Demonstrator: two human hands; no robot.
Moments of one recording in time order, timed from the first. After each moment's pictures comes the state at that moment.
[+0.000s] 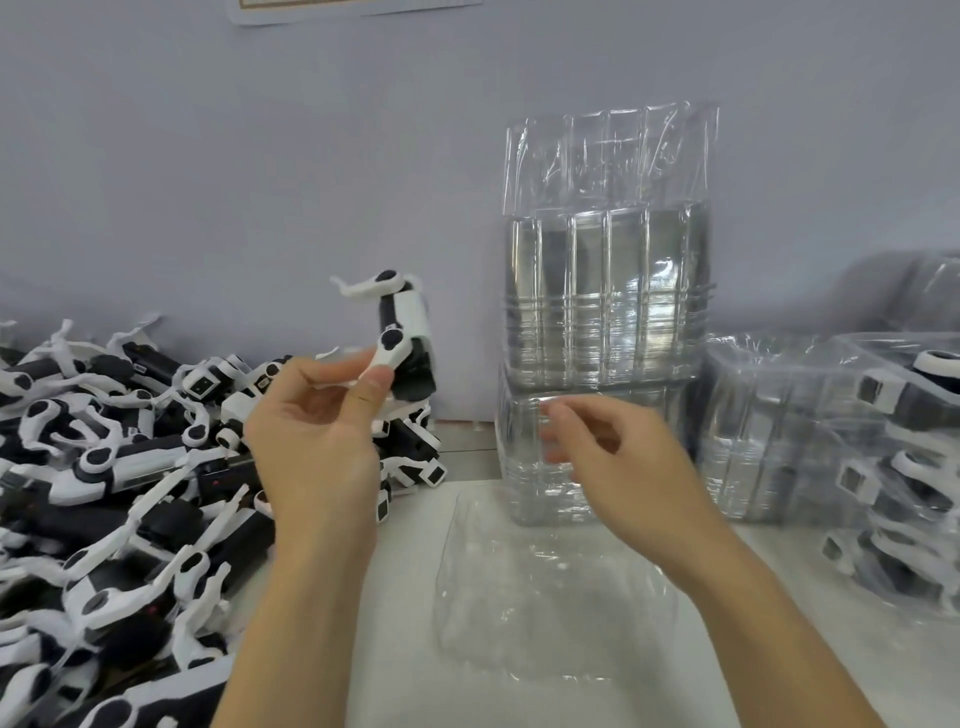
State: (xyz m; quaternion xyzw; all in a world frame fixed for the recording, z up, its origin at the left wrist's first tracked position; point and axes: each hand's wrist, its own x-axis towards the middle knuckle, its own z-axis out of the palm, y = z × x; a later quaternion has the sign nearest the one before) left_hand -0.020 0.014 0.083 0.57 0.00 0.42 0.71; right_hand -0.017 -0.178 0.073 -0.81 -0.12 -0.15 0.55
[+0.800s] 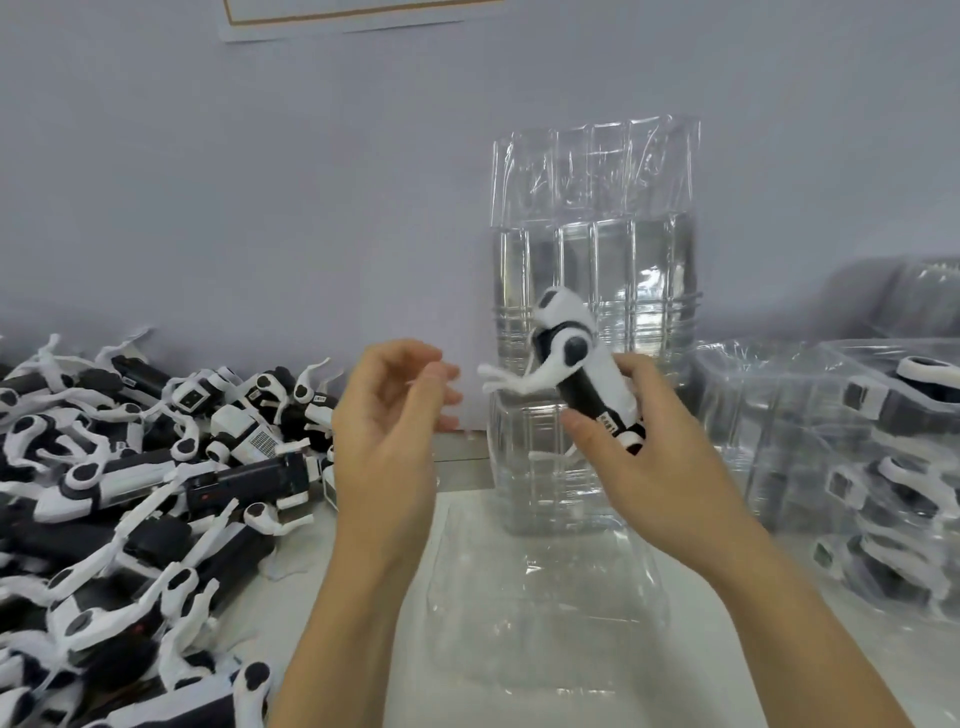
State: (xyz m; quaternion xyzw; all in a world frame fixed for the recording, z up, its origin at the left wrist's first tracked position) left_hand -0.020 -0.021 0.088 0.60 -0.13 0.31 0.73; right_hand -0.011 -0.203 0.073 -0.79 -0.16 -0.19 0.57
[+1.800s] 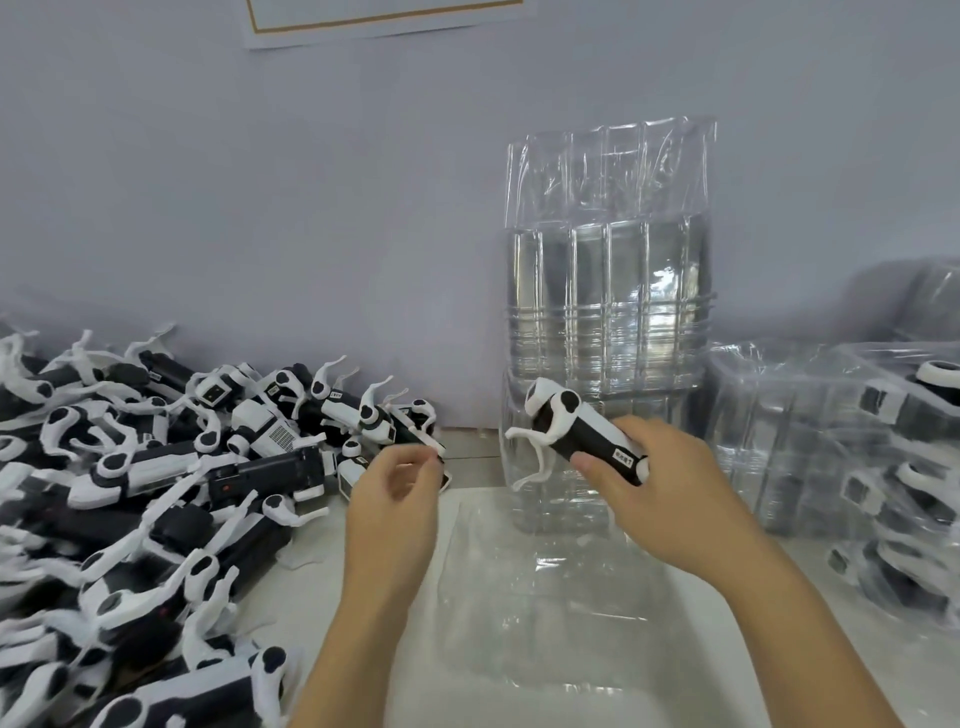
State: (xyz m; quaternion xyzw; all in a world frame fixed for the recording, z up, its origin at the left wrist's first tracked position) left_hand -0.011 0.003 0.025 0.72 0.08 0.24 0.65; right_hand 0.008 -0.218 0.044 -0.90 -0.11 -0.17 0.39
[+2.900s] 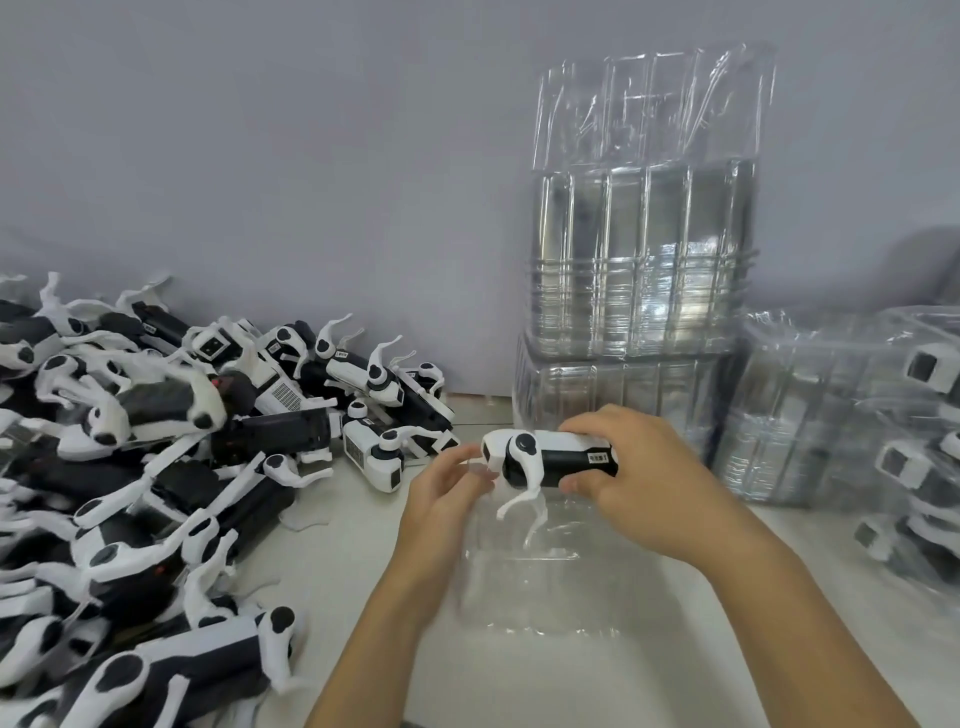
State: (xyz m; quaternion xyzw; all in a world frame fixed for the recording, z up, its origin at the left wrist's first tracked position) left_hand 0.015 0.005 -0.044 0.67 0.00 0.07 0.74; right_hand 0.013 -0.191 0.031 -0.93 -0.17 -0.07 0.32
